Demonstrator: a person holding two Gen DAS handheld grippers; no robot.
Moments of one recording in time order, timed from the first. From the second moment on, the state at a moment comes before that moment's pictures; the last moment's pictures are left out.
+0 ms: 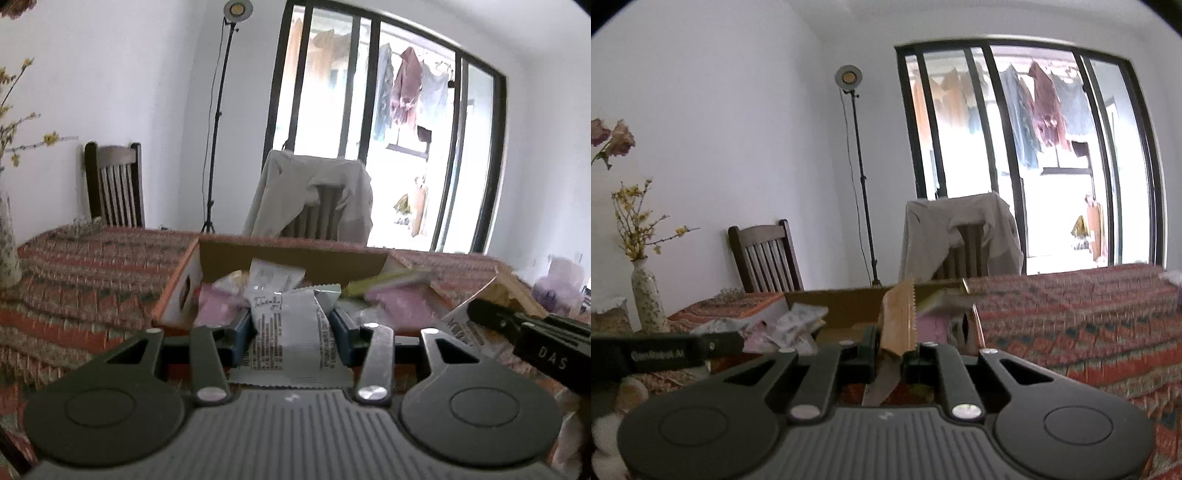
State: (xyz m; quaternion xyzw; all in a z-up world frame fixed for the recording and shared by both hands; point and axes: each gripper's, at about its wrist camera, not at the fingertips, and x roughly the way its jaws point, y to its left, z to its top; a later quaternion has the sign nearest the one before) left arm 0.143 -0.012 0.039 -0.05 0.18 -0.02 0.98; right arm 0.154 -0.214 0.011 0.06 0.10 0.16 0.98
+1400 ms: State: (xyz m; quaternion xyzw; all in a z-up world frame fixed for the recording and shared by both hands) left arm 0.261 0.014 0.021 -0.04 0.16 0.06 0.98; right arm 0.275 -0.181 -0.001 0.06 0.13 0.14 0.98
